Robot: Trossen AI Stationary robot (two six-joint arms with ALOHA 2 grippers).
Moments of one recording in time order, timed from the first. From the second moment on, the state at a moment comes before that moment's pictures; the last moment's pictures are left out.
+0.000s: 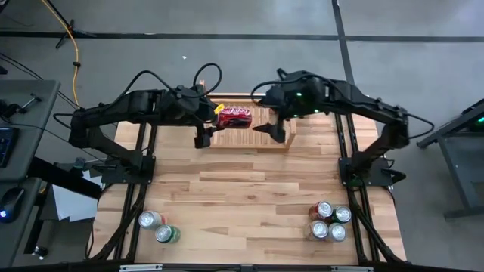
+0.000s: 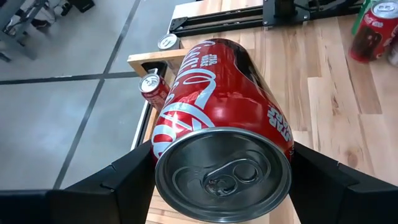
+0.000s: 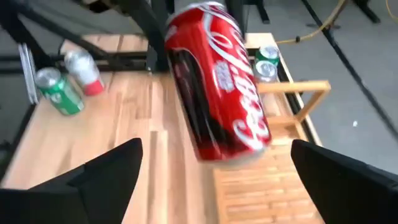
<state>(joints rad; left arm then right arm) 0.06 1.38 1.70 -0.98 -0.30 0.17 -0.14 1.60 1.97 -0.97 -0.03 -0.09</state>
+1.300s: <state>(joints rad) 0.06 1.37 1.69 -1.02 -0.32 0.16 -0.14 1.87 2.16 -1.10 0.05 -0.21</state>
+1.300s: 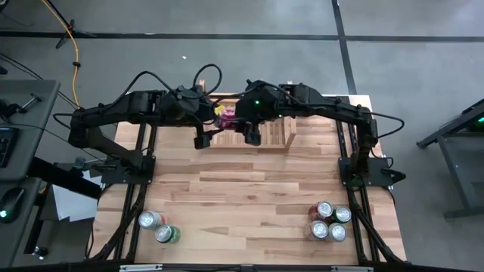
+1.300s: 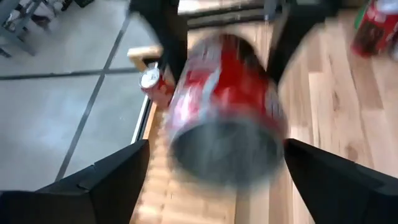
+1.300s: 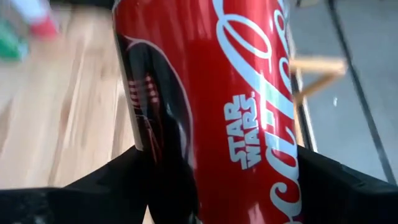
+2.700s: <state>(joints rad) 0.12 1.25 0.92 0.52 -0.12 -0.29 -0.08 1.46 1.18 0.21 0.02 0.38</state>
